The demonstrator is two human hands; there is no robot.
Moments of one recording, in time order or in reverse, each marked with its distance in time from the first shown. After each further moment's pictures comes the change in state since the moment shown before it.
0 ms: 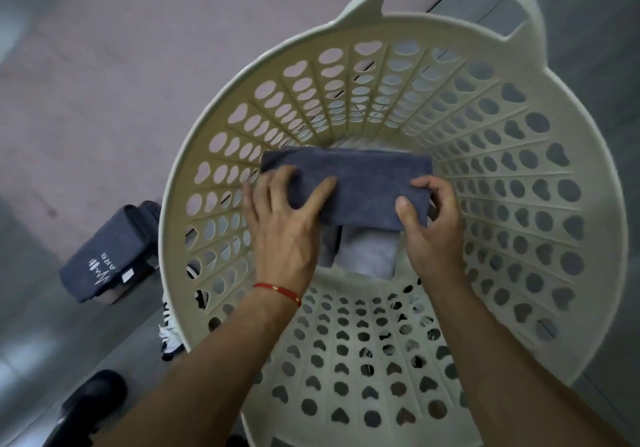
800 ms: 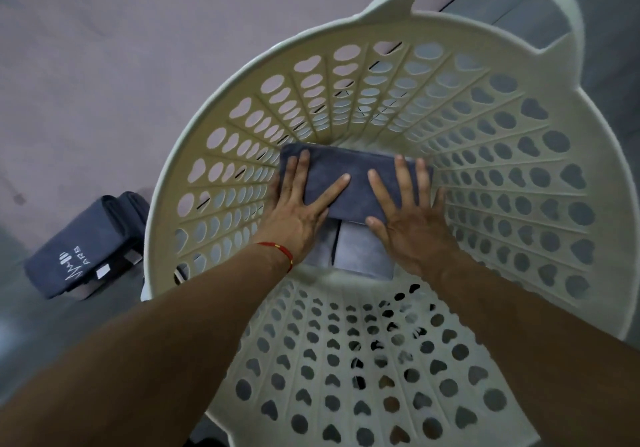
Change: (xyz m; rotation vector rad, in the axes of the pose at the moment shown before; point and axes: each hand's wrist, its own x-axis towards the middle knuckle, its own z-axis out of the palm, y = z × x) left_hand 0.024 -0.037 0.067 0.025 -0.452 0.149; right_hand 0.047 0.046 0.008 -1.307 -0.470 -0.450
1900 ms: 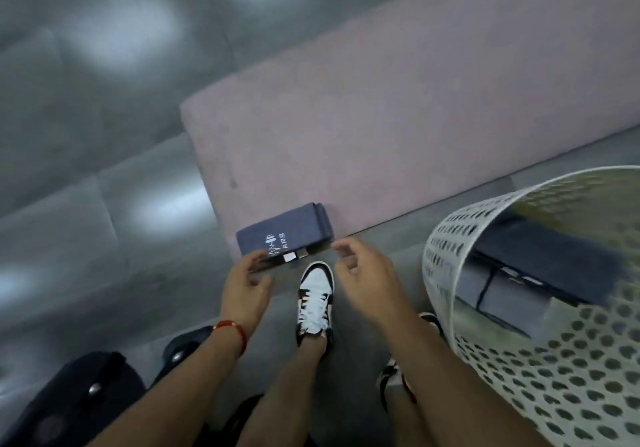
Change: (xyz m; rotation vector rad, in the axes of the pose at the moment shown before) left_hand -0.326 -0.259 -0.146 -1.002 0.361 -0.866; right_hand -0.027 -0.438 -0.167 0.841 -0.221 0.015
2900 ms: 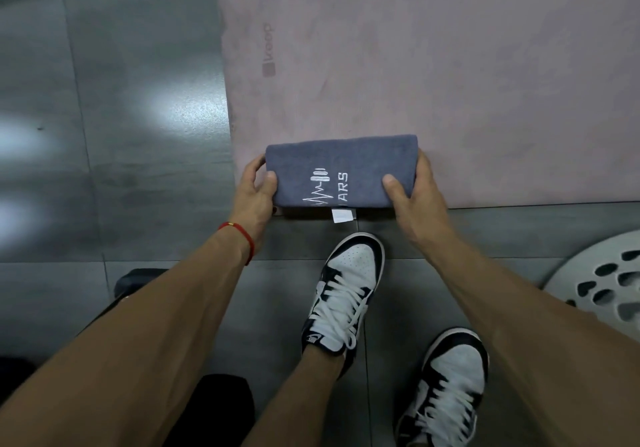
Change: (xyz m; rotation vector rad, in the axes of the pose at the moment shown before) left_hand 0.202 -0.221 0.073 -0.613 0.136 -0.240; right_hand 0.232 0.164 0.164 0.050 -0.079 -0.087
